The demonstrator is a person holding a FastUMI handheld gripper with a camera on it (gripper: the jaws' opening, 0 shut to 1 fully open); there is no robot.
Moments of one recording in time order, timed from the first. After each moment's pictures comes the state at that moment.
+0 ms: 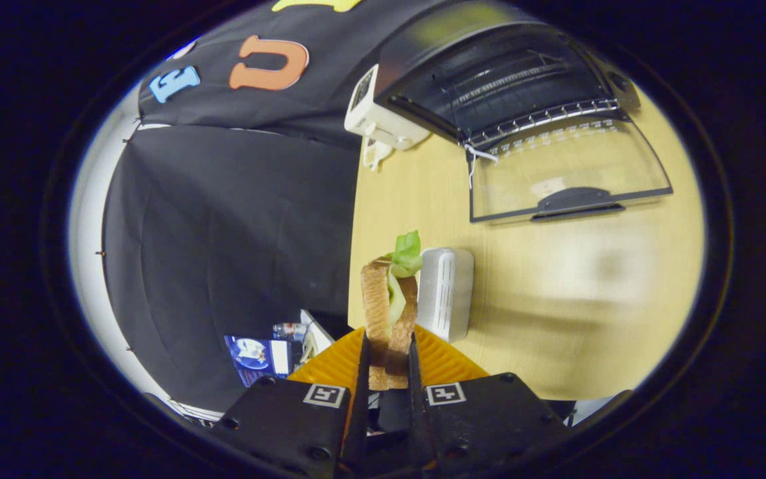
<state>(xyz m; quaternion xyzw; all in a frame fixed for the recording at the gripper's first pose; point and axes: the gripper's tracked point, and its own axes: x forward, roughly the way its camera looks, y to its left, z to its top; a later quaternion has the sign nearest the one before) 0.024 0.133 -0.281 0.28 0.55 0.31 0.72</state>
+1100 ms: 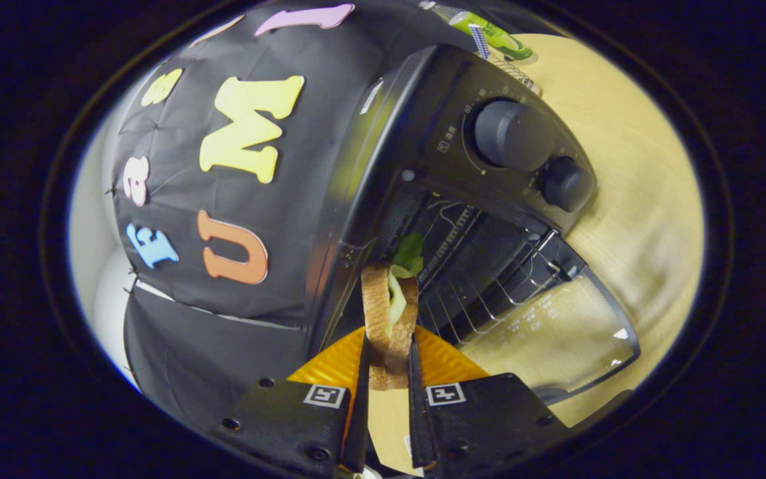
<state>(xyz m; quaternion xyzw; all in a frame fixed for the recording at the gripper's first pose) 0.272 0.037 -0.305 0.51 0.29 0.13 0.80</state>
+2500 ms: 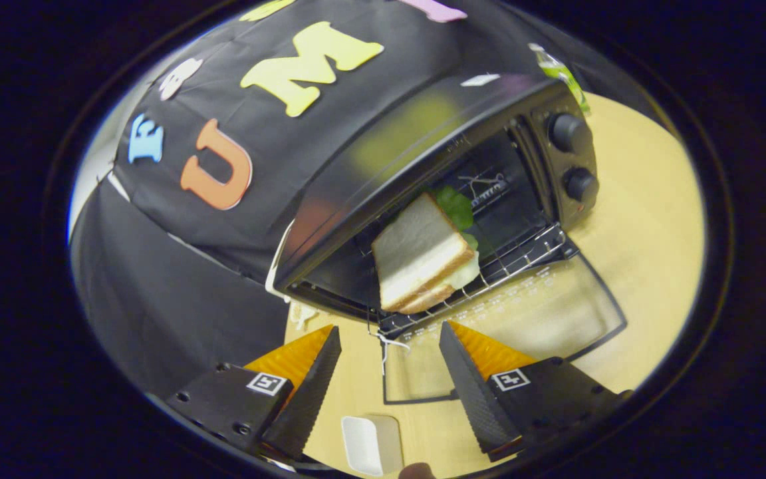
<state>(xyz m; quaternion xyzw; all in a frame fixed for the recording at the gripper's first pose) 0.196 0.079 -0.319 0.25 0.33 0.10 0.91</state>
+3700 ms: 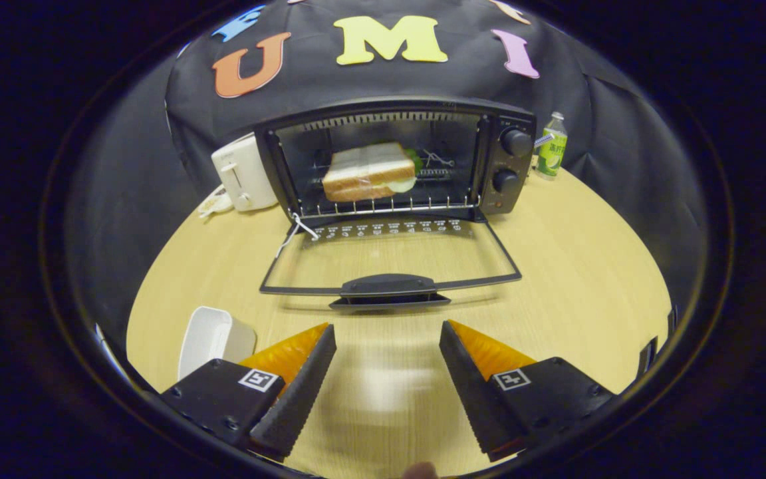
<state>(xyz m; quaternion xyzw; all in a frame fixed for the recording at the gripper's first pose) 0.118 0.029 -0.429 -0.03 0.35 -0.01 0.94</state>
